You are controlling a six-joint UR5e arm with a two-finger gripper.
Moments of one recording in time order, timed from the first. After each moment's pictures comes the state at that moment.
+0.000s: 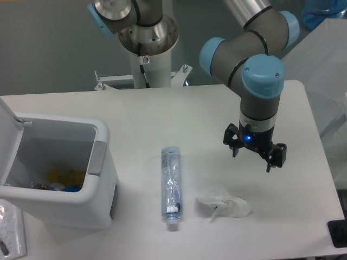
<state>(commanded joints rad) 2.63 -1.97 -1.52 -1.00 1.56 1.21</state>
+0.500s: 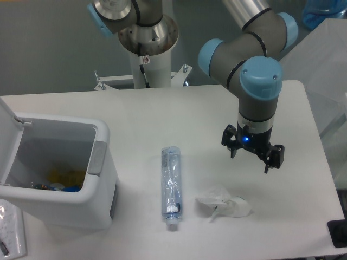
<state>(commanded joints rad) 2.61 -1.97 -1.53 -0.97 1.55 1.20</state>
